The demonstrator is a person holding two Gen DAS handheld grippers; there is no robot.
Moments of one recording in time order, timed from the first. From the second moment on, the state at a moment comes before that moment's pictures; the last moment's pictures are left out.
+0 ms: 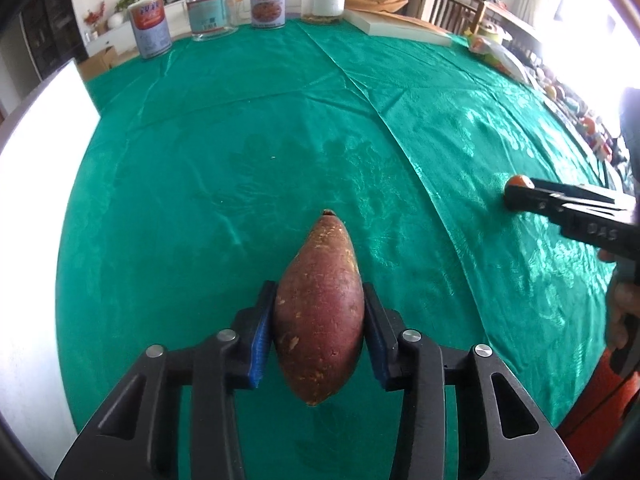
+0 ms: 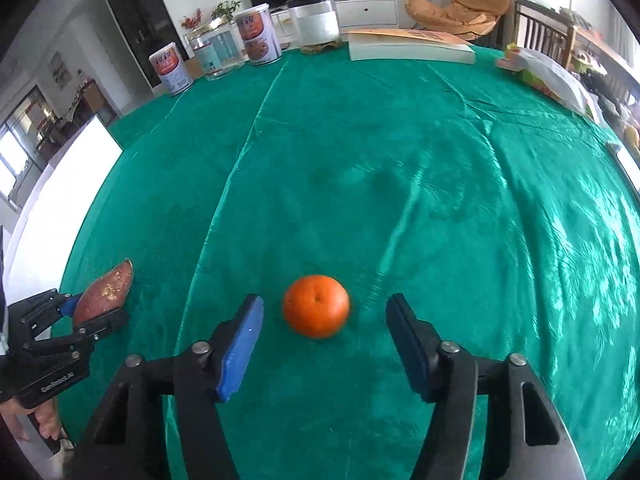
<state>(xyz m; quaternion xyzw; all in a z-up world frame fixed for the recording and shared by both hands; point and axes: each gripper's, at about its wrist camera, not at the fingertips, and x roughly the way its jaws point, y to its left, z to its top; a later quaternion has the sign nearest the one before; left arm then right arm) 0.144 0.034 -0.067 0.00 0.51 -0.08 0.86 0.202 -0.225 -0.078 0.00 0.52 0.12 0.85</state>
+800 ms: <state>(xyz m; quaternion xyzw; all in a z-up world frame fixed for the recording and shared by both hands) 0.065 0.374 0.008 -0.28 0.49 0.14 0.81 0.099 0.187 0.039 -0.18 0.49 0.46 0.72</state>
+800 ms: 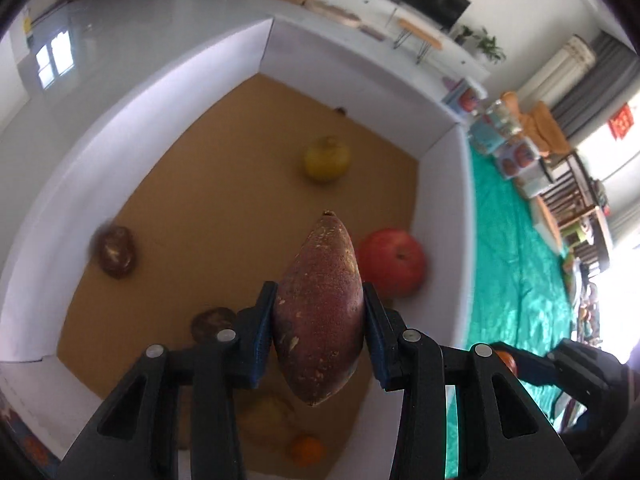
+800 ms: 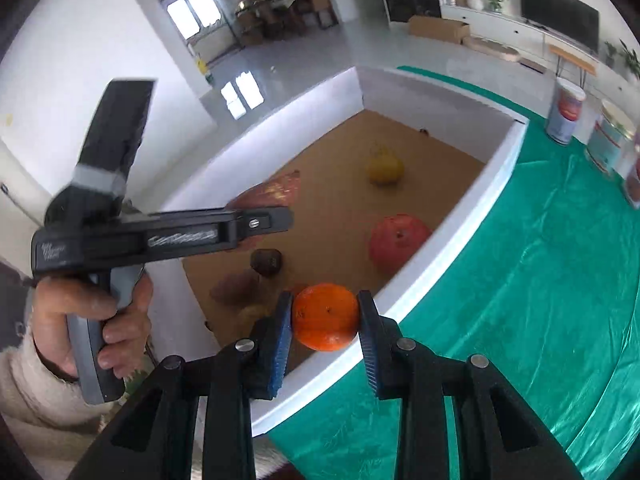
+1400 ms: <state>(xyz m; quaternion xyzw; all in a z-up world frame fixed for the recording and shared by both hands) -0.025 0.339 0.097 -0.09 0.35 0.26 0.89 0.099 0.173 0.067 -0.17 0.48 0.39 0.77</state>
